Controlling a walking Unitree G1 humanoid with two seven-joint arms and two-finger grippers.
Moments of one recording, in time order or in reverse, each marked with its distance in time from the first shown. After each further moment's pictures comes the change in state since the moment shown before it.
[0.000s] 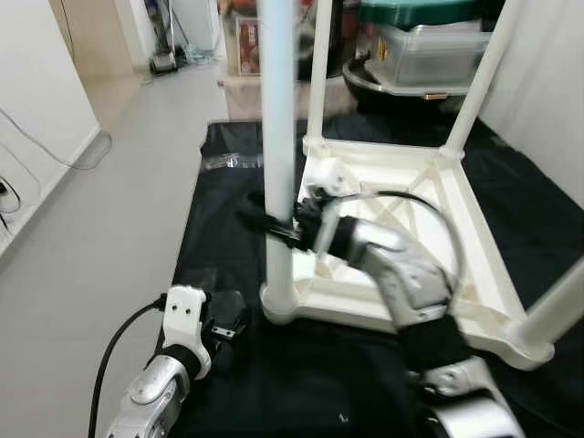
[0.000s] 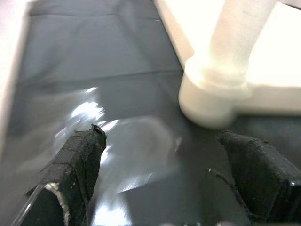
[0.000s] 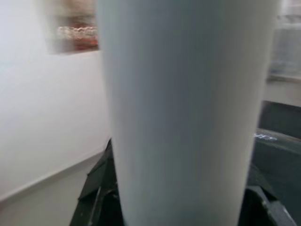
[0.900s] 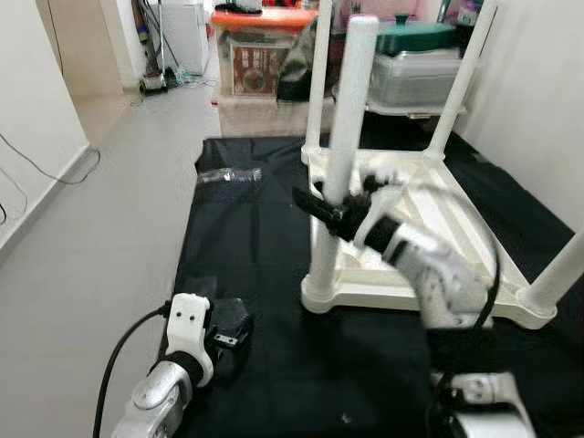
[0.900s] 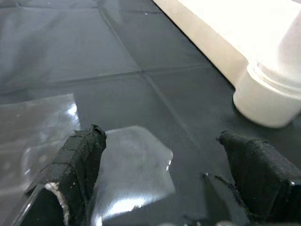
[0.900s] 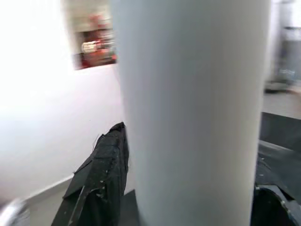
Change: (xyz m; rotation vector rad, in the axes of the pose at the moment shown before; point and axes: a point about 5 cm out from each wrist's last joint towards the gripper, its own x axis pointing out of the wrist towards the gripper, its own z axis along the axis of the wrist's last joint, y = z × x) left arm 0.003 0.003 -0.004 -0.004 0.002 0.015; right arm -0.038 -0.009 0.030 0.004 -0.123 0.536
